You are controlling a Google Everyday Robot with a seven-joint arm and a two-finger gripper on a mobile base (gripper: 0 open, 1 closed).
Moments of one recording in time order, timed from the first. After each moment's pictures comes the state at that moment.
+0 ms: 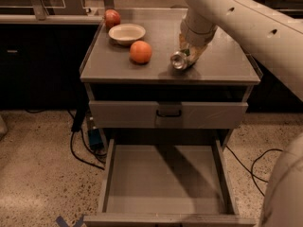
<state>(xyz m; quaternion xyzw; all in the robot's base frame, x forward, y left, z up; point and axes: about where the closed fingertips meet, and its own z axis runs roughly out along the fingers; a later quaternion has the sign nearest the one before) 0.735 -0.134 0.883 -0.86 0.42 -0.25 0.13</state>
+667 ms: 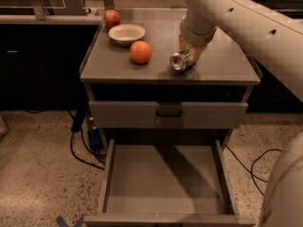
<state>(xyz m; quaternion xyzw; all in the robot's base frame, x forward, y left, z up) 0.735 -0.134 0.883 -0.86 0.42 -0.25 0.13</state>
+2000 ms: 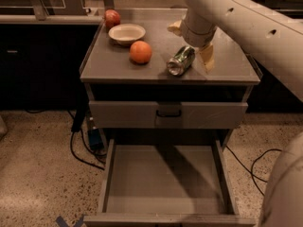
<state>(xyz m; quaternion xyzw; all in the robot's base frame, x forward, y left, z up) 0.735 -0.134 0.883 -0.86 0.42 -0.25 0.13</state>
